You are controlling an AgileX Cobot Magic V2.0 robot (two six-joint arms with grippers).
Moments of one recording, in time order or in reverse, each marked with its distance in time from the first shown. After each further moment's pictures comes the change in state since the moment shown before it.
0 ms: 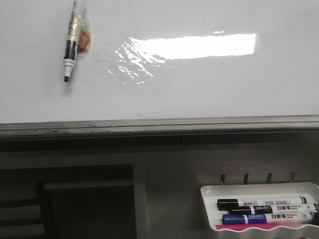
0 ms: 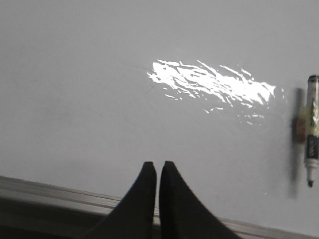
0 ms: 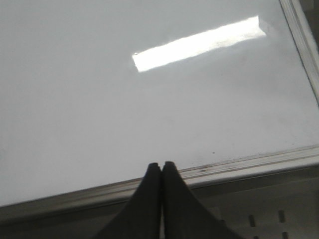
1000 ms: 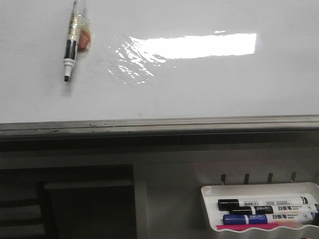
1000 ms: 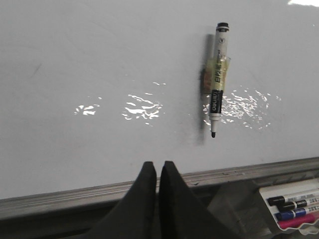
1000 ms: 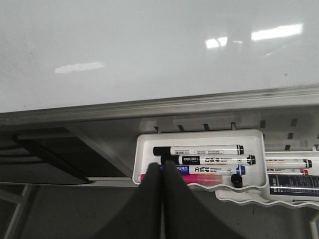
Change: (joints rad) left arm -0.108 0.454 -0.494 -0.041 0.461 0.176; right arm 0.028 0.538 -0.453 0.011 0.519 -0.042
